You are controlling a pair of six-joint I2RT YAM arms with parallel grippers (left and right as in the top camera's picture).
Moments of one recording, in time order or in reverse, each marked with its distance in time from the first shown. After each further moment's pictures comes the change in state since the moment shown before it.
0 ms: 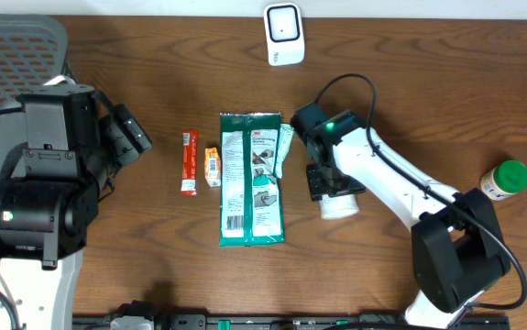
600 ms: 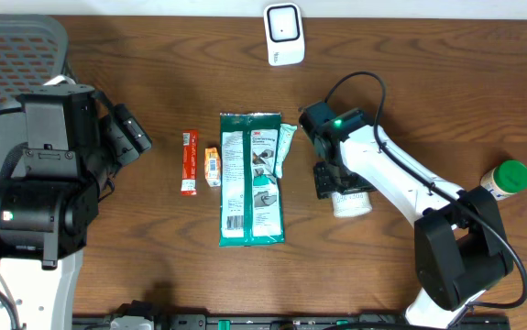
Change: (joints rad) left arm 0.000 0.000 0.000 0.000 0.000 0.000; right arm -0.036 0.000 -0.019 -0.002 0.056 0.008
